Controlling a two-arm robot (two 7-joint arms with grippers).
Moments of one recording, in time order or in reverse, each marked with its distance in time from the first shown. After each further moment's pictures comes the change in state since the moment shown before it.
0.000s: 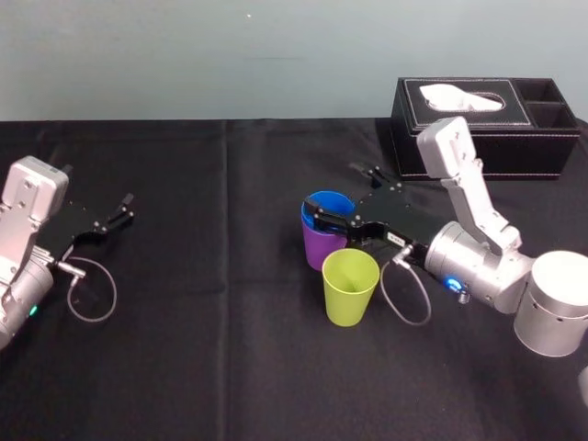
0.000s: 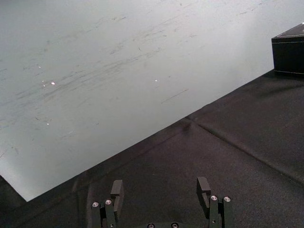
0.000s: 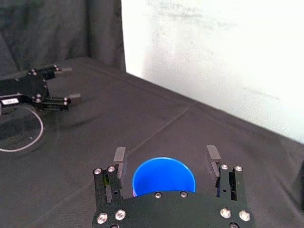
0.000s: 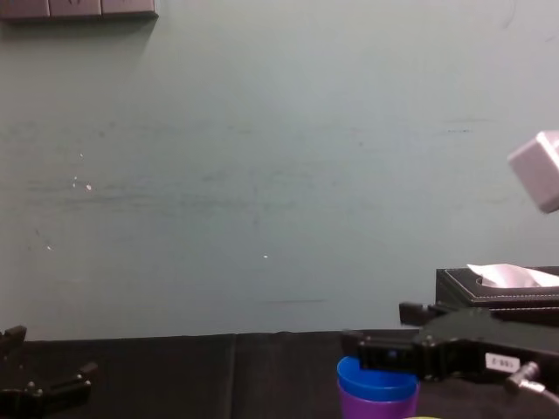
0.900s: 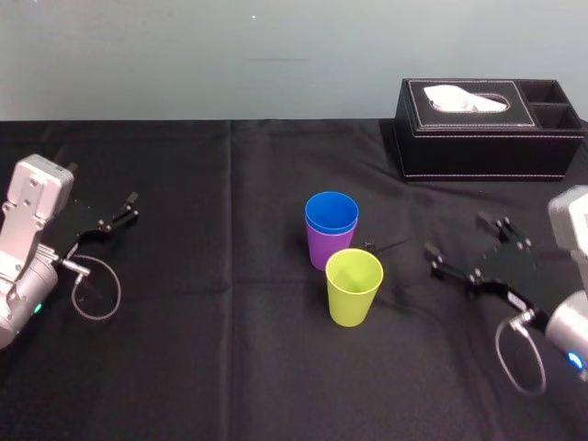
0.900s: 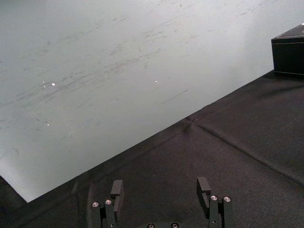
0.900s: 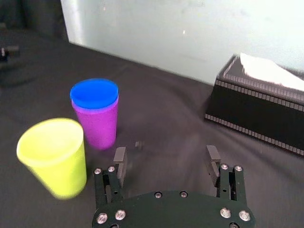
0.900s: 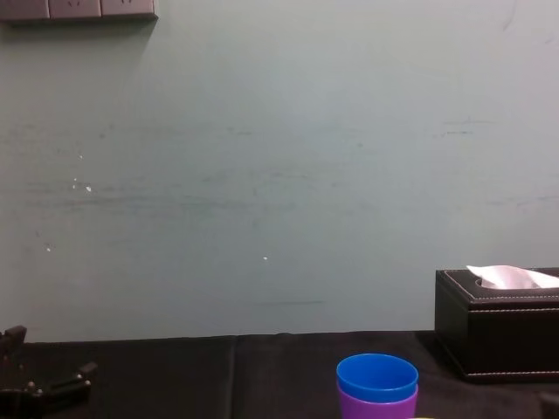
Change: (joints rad) left arm 0.000 0.000 0.000 0.000 0.000 0.000 0.000; right arm -0.366 0.148 0.249 -0.225 -0.021 -0.041 -0.116
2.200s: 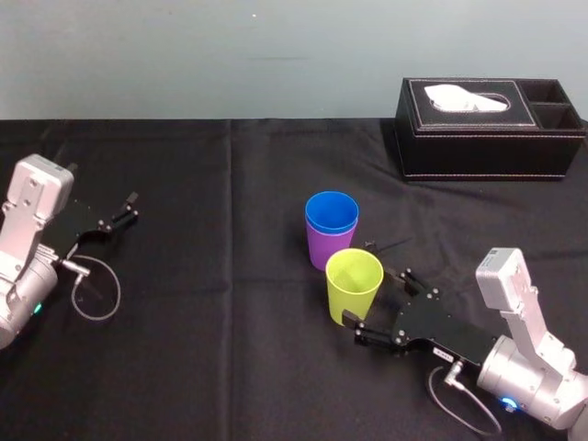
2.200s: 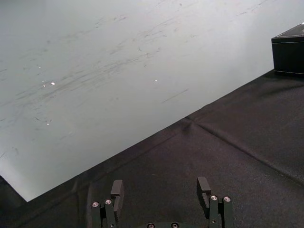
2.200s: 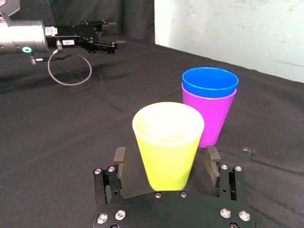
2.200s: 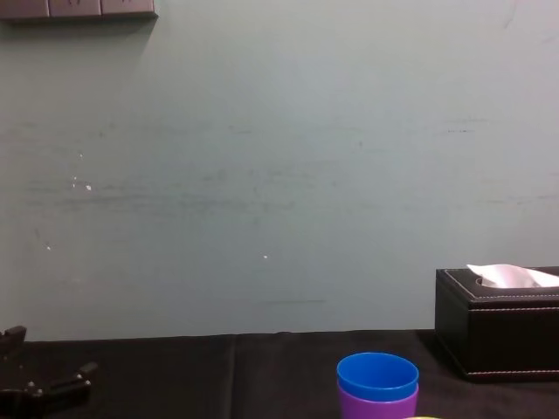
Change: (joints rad) left arm 0.000 0.000 0.000 0.000 0.000 0.000 0.000; right arm 0.100 -0.042 -0.191 0.221 0.050 -0.220 0.274
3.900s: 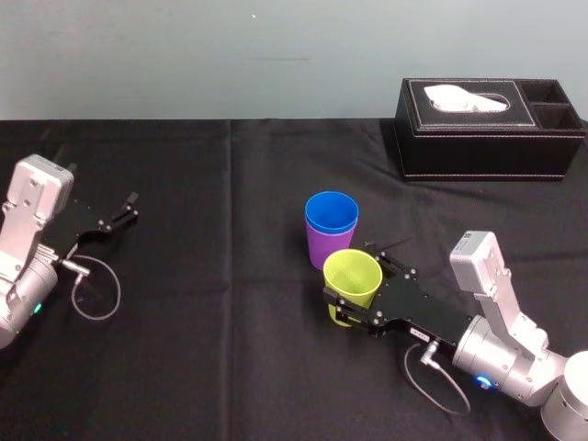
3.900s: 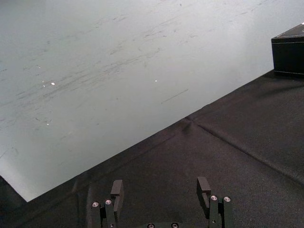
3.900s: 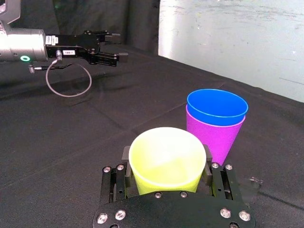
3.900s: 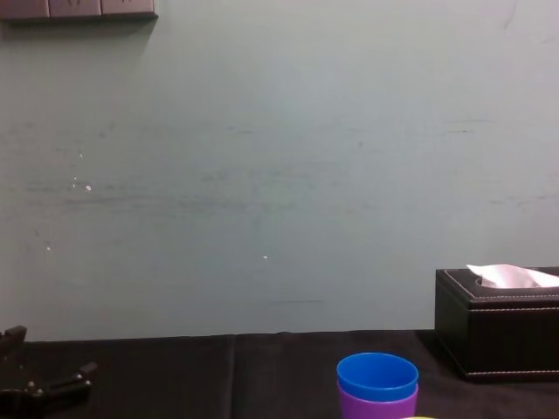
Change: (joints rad) left arm 0.000 0.000 0.000 0.000 0.000 0.000 0.000; right arm 0.091 -0.047 -0.051 0.070 -0.028 -0.038 -0.001
